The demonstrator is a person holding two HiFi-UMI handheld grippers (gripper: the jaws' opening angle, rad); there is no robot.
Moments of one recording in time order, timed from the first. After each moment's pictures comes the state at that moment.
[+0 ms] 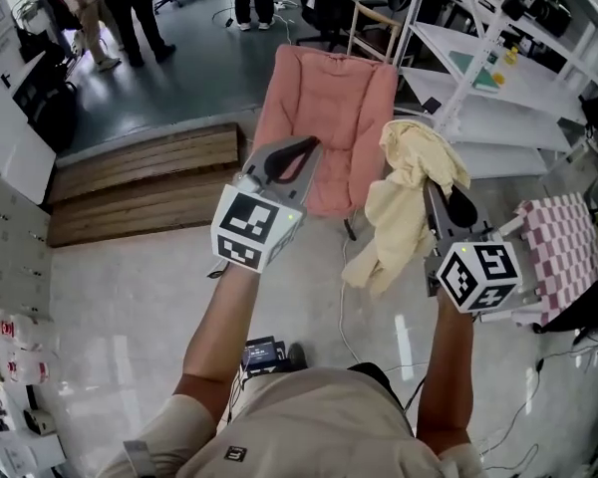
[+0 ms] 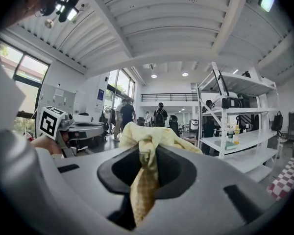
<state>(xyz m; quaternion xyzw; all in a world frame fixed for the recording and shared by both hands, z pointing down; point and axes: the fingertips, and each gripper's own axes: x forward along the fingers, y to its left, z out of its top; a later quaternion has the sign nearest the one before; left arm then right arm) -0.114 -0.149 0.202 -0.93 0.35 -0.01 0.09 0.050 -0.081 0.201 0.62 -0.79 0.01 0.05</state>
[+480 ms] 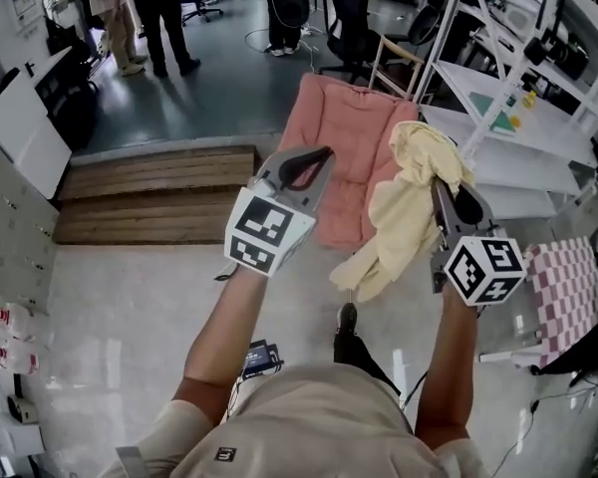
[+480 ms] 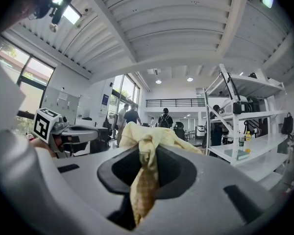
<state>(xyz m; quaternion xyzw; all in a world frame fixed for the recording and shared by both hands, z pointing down) -0.128 -0.194 0.176 -0.92 0.37 -0.01 0.12 0.043 -0.153 0.166 0.59 -0.81 -0.02 0.03</state>
